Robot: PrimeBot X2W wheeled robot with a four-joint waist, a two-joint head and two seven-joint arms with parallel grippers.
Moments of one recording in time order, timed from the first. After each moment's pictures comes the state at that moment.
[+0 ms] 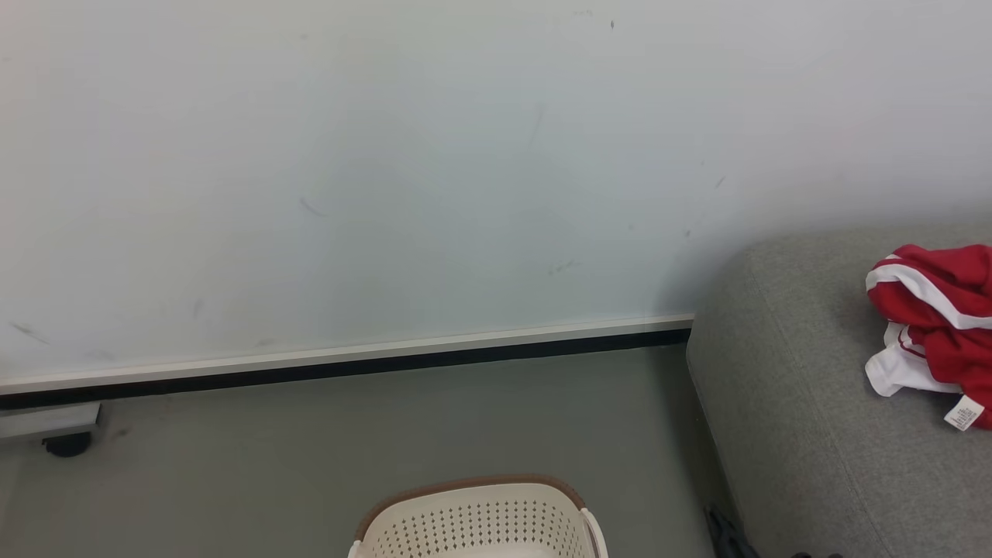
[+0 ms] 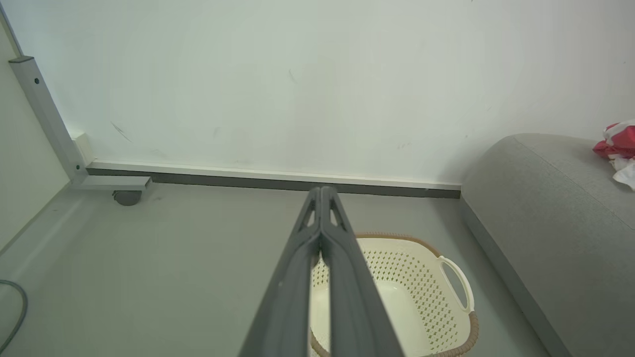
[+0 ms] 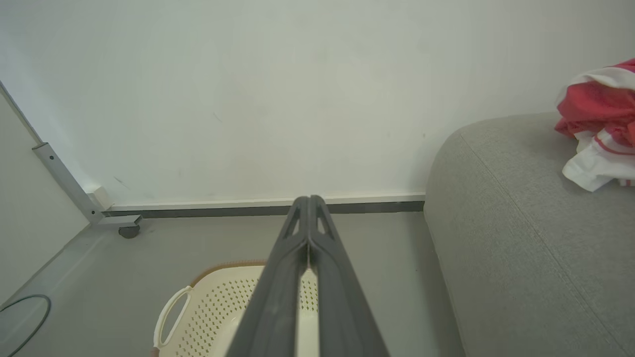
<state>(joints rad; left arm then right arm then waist) 0.27 0.05 0.00 -0.02 -0.13 0.00 -0.26 0.09 -0.14 0.31 0.17 0.16 0.13 -0.26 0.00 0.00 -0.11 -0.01</state>
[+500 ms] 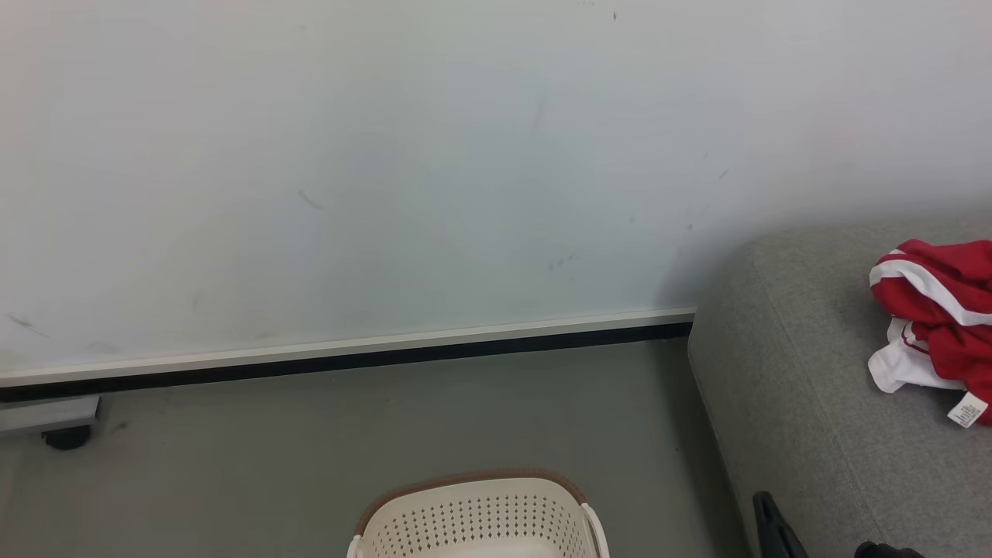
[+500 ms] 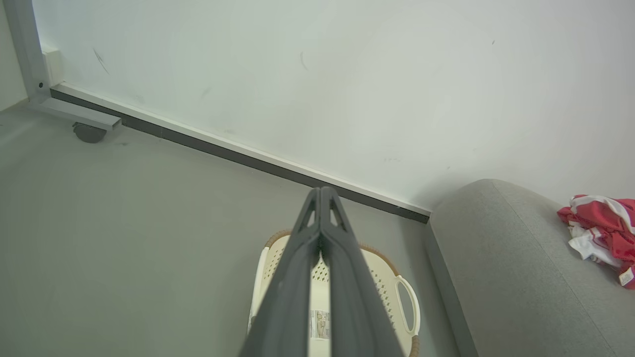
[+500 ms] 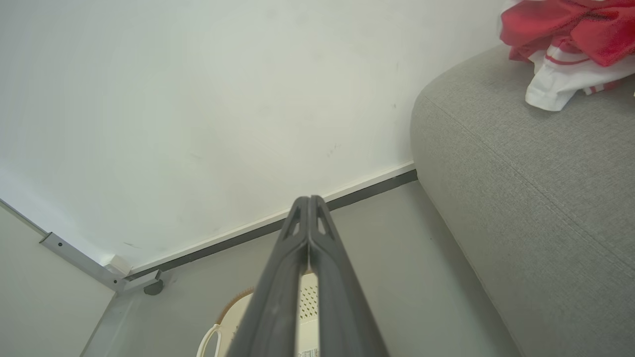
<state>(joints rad) 0.22 0.05 -0.01 0.02 -0.44 -0.02 -0.20 0.10 -0.14 0.24 0.16 0.49 0.13 -0.20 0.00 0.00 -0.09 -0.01</state>
